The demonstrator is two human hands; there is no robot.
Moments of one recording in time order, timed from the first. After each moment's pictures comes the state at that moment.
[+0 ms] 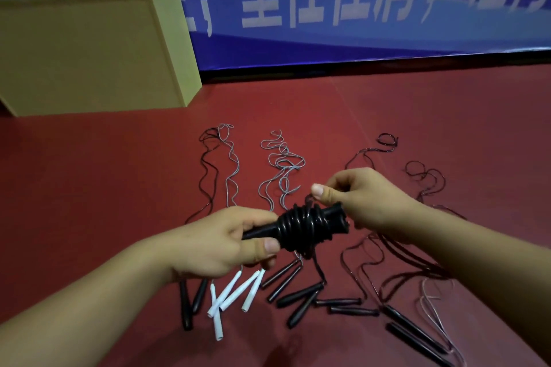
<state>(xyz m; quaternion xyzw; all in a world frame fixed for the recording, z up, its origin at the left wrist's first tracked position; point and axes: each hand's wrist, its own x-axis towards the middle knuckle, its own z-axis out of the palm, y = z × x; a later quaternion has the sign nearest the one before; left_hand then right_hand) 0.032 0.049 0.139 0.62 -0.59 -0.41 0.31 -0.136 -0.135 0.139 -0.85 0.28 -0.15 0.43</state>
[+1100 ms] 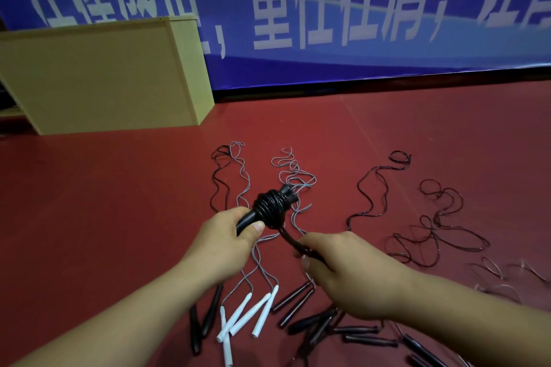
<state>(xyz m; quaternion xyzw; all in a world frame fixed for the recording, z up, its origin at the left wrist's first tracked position) 0.052 0.038 0.117 0.85 -0.40 -0.11 0.33 -0.128 -0.083 0.128 -0.95 0.14 -0.06 0.27</state>
